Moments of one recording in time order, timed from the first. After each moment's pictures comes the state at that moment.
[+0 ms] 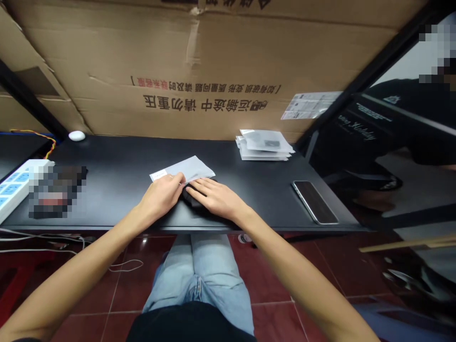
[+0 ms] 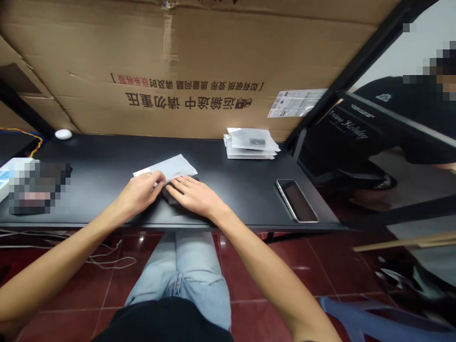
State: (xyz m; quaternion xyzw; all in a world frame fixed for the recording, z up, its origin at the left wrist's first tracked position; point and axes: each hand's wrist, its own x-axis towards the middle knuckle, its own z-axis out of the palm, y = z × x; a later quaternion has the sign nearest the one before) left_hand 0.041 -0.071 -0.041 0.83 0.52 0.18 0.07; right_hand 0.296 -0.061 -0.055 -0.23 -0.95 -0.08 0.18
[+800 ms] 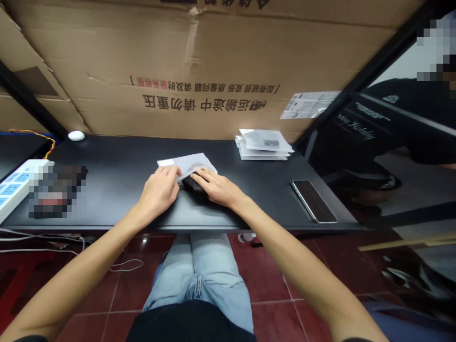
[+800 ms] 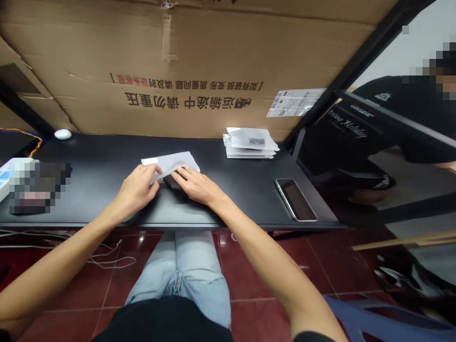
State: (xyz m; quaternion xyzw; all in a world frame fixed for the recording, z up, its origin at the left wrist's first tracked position) left_hand 0.042 -0.071 -0.037 0.80 0.56 0.22 0.04; right_hand 0.298 -0.035 -0.051 -0.30 -0.94 -0.07 0.12
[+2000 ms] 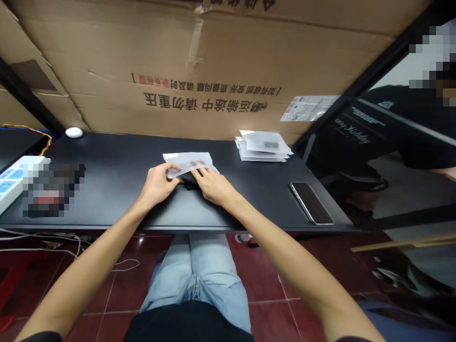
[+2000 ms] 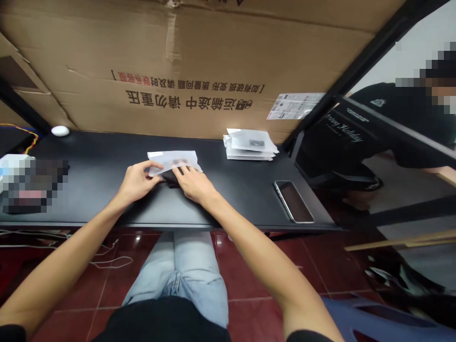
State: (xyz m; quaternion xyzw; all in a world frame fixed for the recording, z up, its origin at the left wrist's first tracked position) left_hand 0.036 -0.044 -0.049 0.71 0.57 0.37 0.20; right_hand 0.269 -0.036 -0.037 -0.43 -0.90 -0.03 0.05
